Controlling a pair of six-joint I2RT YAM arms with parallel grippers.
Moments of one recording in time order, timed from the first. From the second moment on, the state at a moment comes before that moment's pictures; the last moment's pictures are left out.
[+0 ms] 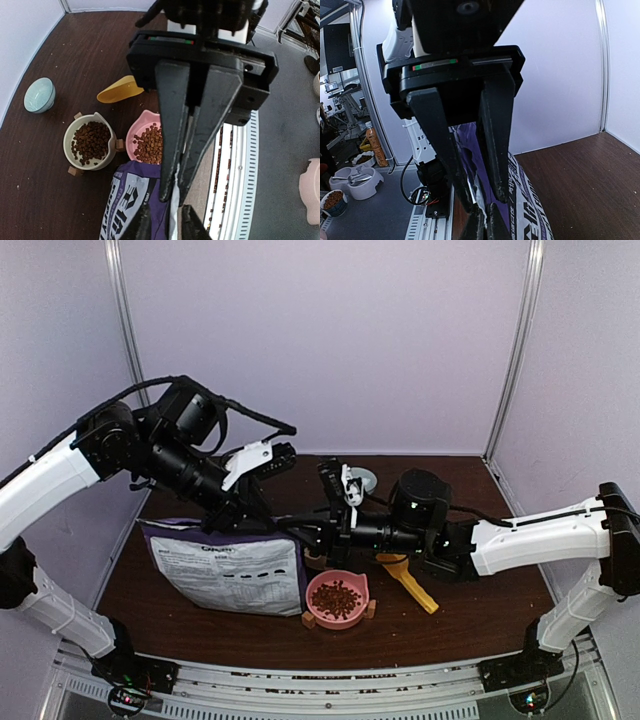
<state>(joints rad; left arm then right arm) -0.97 1.37 1.59 -1.05 0.33 0.29 1.11 1.53 0.95 0.67 -0.35 0.19</state>
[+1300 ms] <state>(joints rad) -0.98 1.34 1.57 -1.10 0.13 0.35 1.09 1.52 0.92 0.71 -0.33 0.19</state>
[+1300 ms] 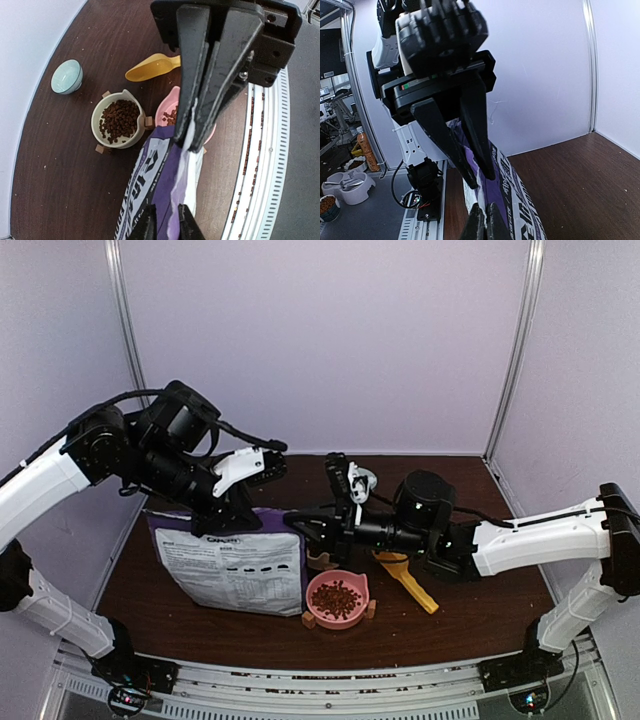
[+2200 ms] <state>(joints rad) -0.93 1.26 1.51 -1.12 0.04 0.39 1.09 1.51 0.91 0.71 -0.31 0.19</state>
